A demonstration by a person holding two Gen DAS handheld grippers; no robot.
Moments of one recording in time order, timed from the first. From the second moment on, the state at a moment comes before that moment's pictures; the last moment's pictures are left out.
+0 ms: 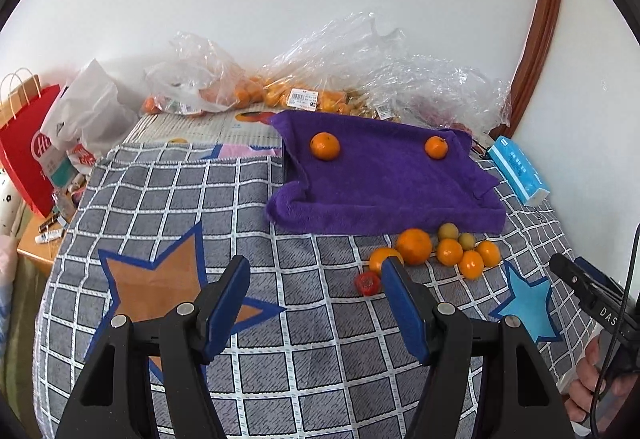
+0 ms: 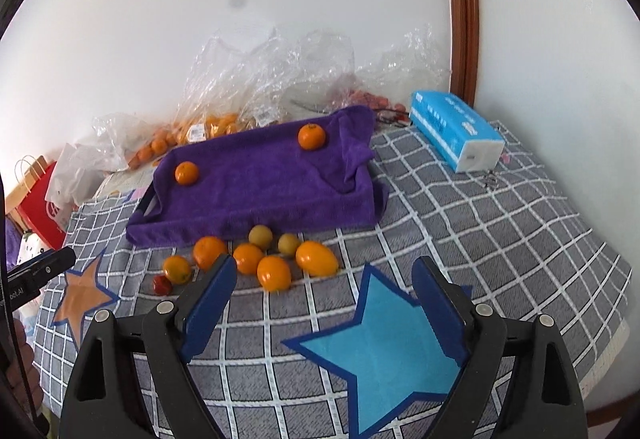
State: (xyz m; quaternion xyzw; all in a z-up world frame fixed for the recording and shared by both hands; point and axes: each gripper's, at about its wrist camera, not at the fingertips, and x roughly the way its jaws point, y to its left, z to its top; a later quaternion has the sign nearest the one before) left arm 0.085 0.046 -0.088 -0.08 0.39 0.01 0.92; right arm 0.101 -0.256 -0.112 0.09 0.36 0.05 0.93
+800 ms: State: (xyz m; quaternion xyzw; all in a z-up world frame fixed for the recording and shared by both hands) left arm 0.125 0.067 -0.149 -0.09 0.45 0.04 0.89; right arm 0.182 -0.240 -0.197 0.07 0.43 0.10 0.90
